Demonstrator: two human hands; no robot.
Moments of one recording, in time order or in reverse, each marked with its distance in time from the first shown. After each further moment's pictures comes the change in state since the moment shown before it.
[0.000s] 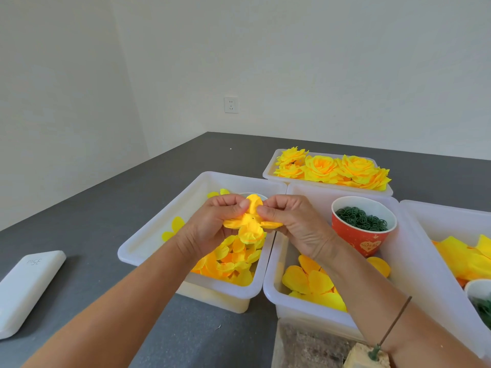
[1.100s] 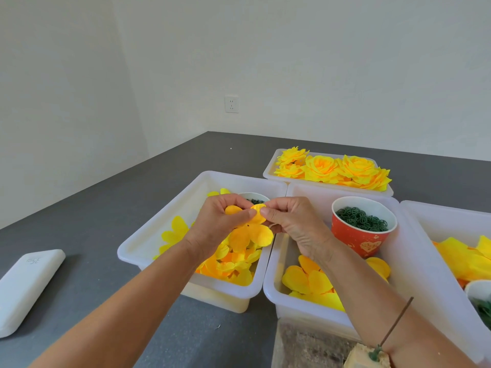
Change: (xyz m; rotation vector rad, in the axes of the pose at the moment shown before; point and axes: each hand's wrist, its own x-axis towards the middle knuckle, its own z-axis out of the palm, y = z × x) left_hand 0.001 -0.012 0.002 0.397 0.205 0.176; right_hand 0.001 0.006 -0.001 -0.233 0.153 0.030
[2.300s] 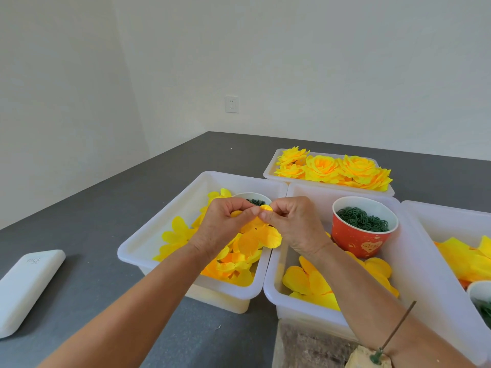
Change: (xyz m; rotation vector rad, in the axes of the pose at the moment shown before) left_hand -0.003 0.003 0.008 0.118 0.010 0.102; right_hand 0.000 0.002 0.002 -0.375 0.119 -0.255
